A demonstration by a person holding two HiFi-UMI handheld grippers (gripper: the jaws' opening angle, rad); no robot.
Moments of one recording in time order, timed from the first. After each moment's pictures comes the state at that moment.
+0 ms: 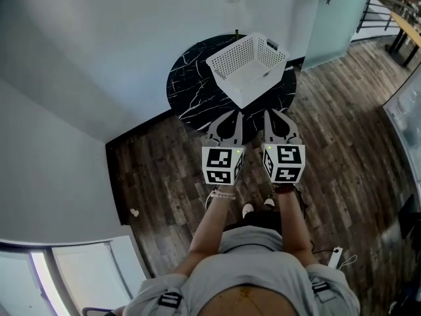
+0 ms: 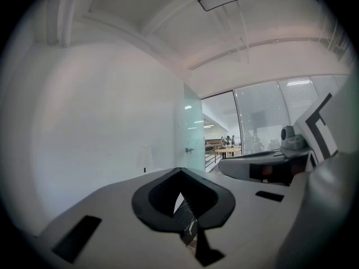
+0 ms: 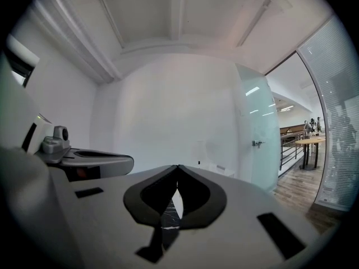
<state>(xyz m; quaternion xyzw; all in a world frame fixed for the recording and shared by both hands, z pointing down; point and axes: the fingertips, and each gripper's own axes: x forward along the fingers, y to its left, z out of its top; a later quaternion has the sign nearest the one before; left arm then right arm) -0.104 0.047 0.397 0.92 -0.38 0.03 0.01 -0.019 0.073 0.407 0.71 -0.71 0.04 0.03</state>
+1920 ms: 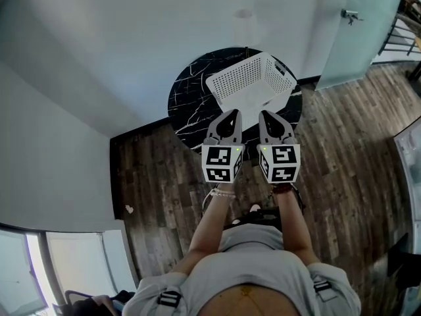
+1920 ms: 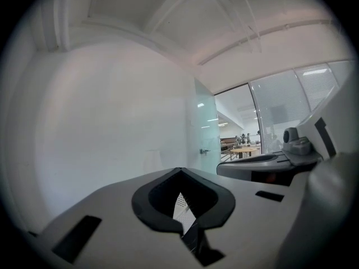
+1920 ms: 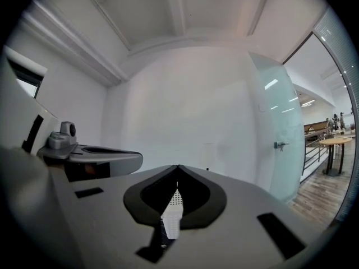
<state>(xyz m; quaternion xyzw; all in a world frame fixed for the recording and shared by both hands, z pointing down) -0.020 -0.063 0.376 0.89 -0.45 0.03 0.00 0.054 -0.047 0.392 0.63 -0.77 0.03 0.03</state>
